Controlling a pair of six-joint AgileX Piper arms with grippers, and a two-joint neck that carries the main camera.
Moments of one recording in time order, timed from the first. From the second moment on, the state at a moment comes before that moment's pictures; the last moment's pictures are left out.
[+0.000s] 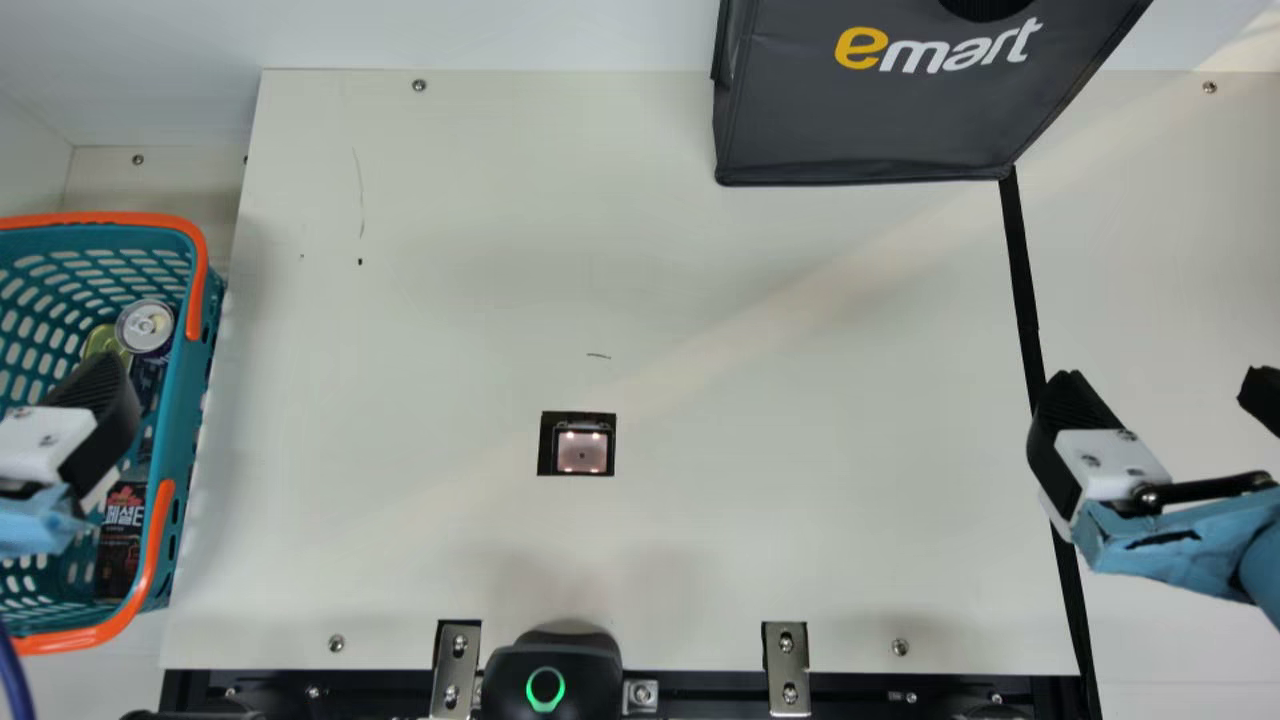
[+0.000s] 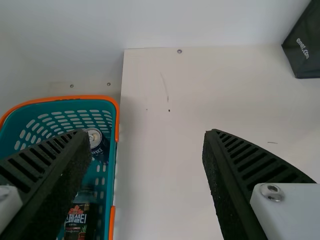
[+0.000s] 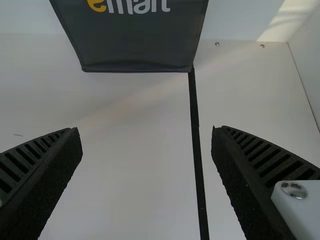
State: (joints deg) left arm -1.6 43.3 -69.0 -1.5 69.5 2.7; right arm 0.6 42.6 -69.8 -0.8 69.5 -2.2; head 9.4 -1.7
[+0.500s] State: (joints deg) left arm -1.6 43.3 -69.0 -1.5 69.5 2.7; right arm 0.6 42.6 -69.8 -0.8 69.5 -2.2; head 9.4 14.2
